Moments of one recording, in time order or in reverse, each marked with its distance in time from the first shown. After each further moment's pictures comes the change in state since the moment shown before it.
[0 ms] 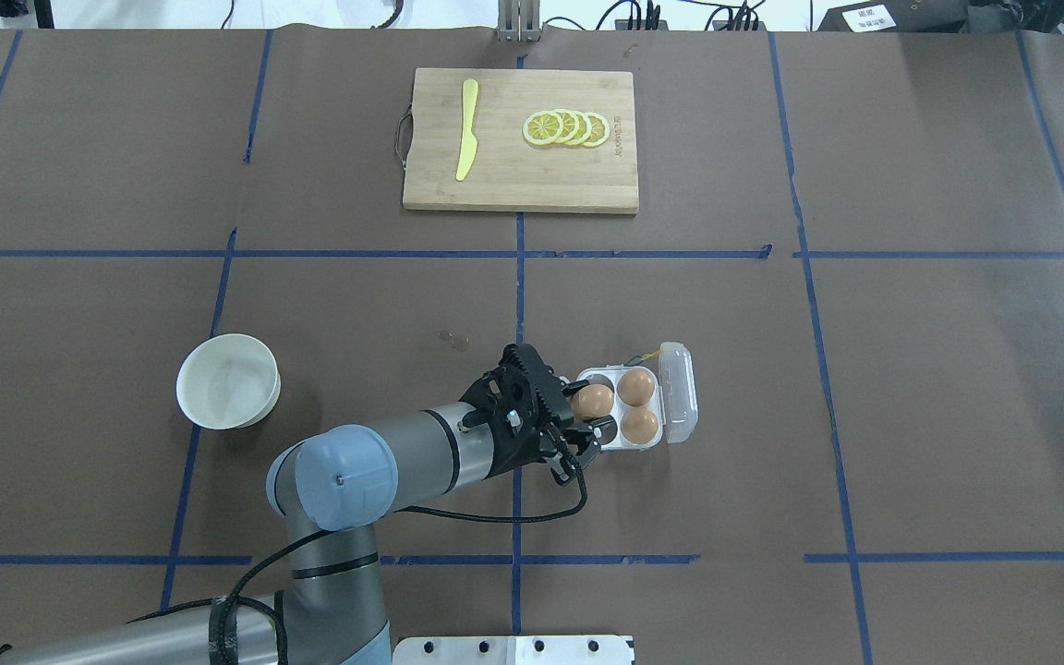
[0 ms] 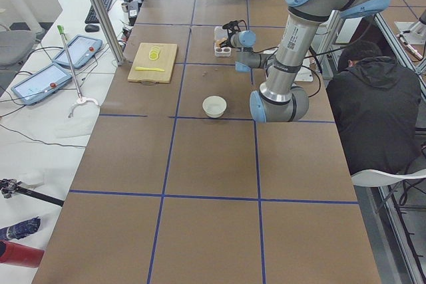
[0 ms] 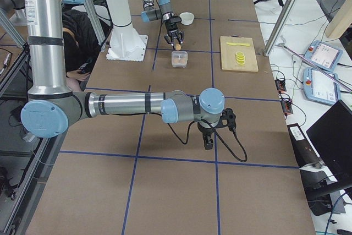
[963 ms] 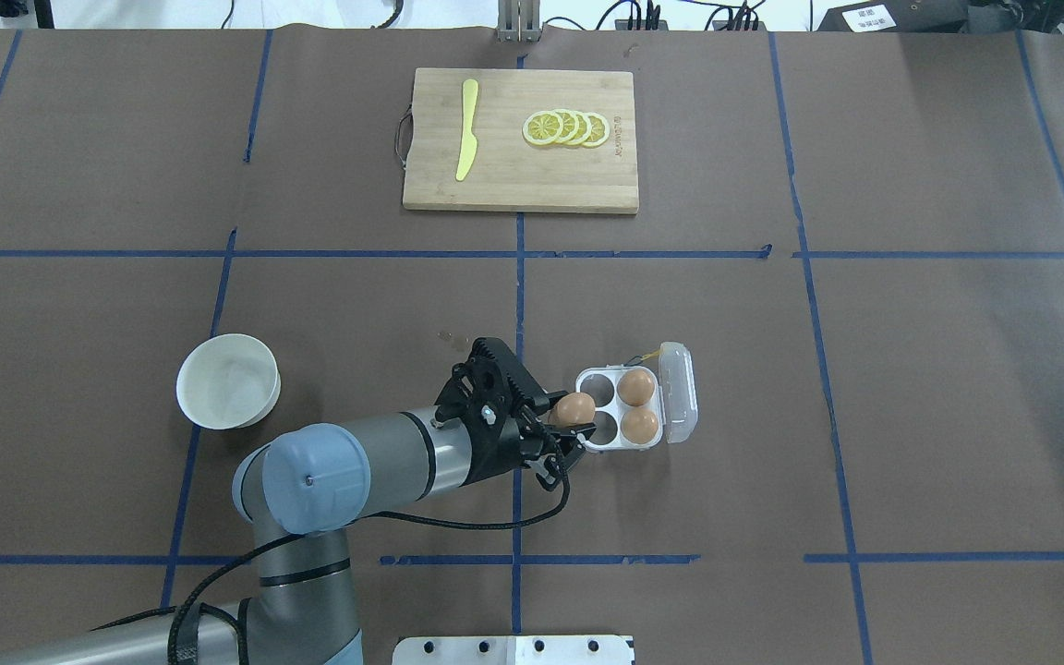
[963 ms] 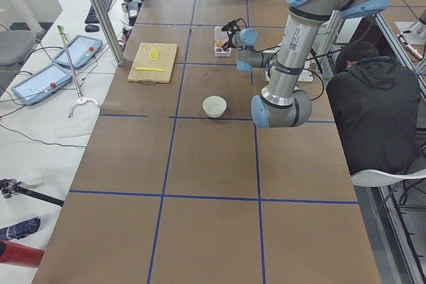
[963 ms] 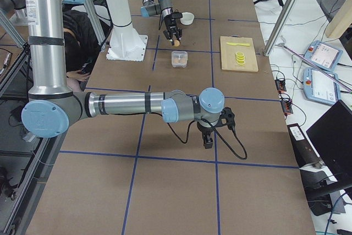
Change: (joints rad) left arm -0.001 0.055 -0.106 0.083 -0.036 -0.179; right arm -0.020 -0.002 0.004 0.000 -0.001 -0.017
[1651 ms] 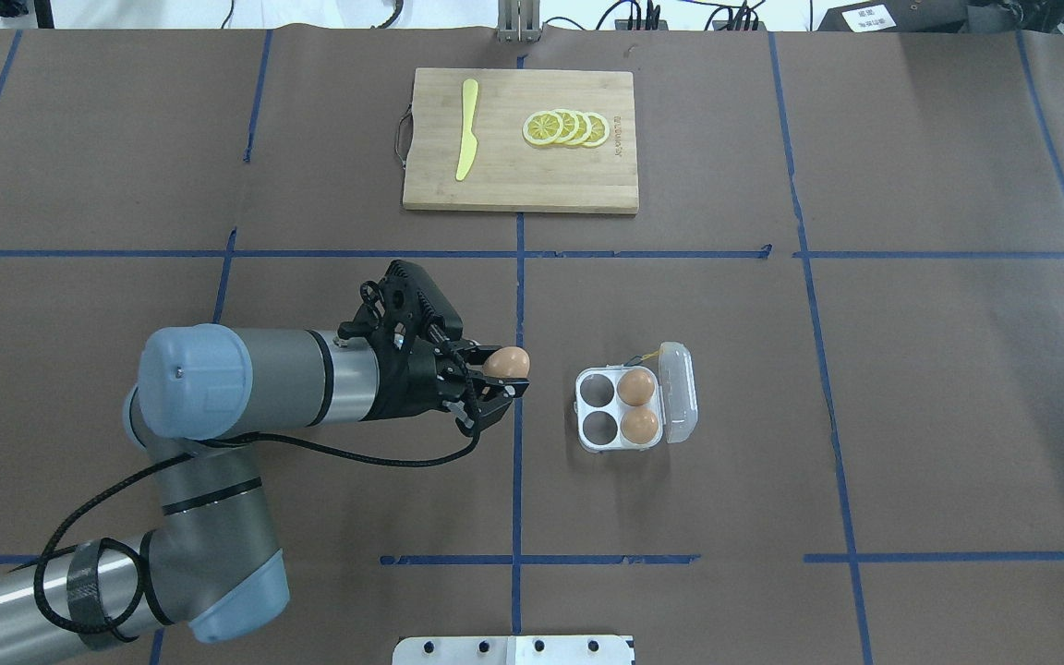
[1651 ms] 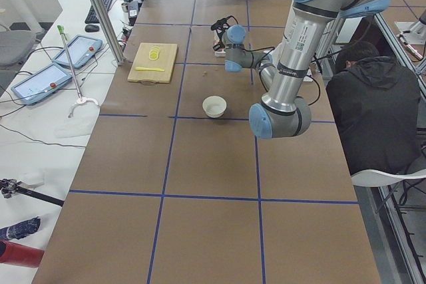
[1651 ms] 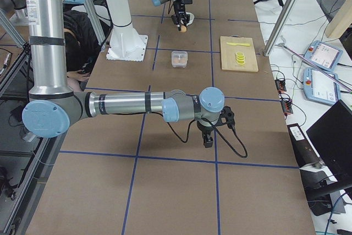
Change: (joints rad) left arm -0.129 0.111 -0.158 0.067 -0.193 -0.032; right arm -0.010 0.000 0.002 0.000 0.000 -0.015
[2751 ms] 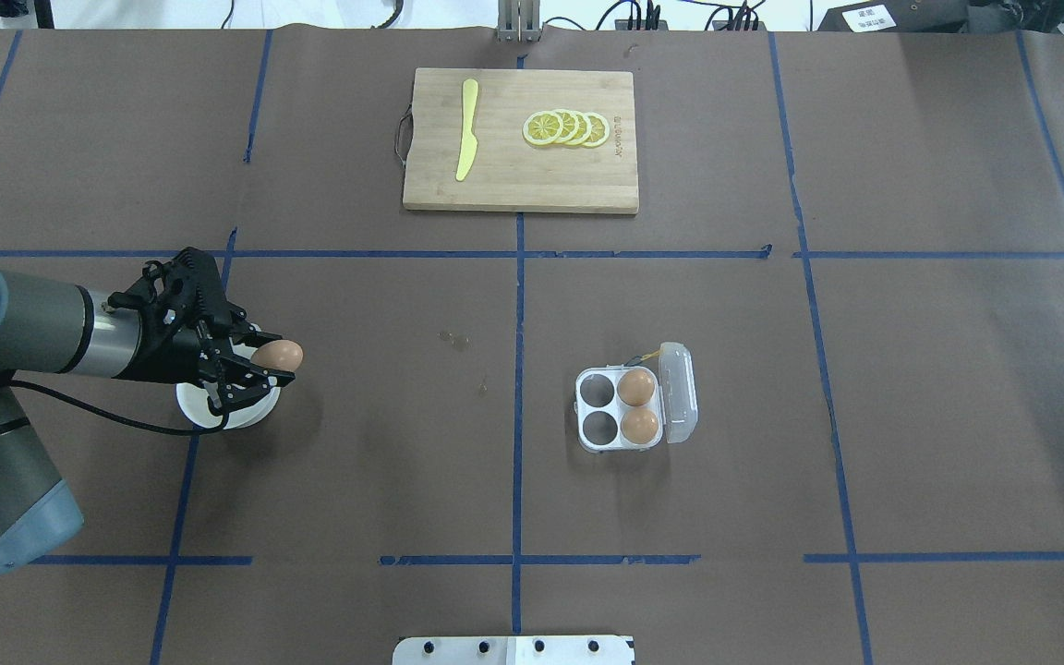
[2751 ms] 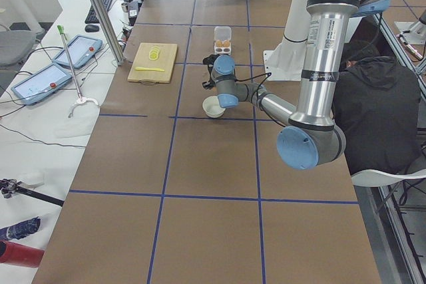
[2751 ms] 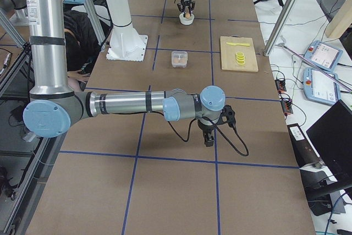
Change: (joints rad) left arm -0.258 0.340 -0.081 0.053 -0.330 0.354; right arm -0.002 0.006 0.001 0.001 0.000 0.000
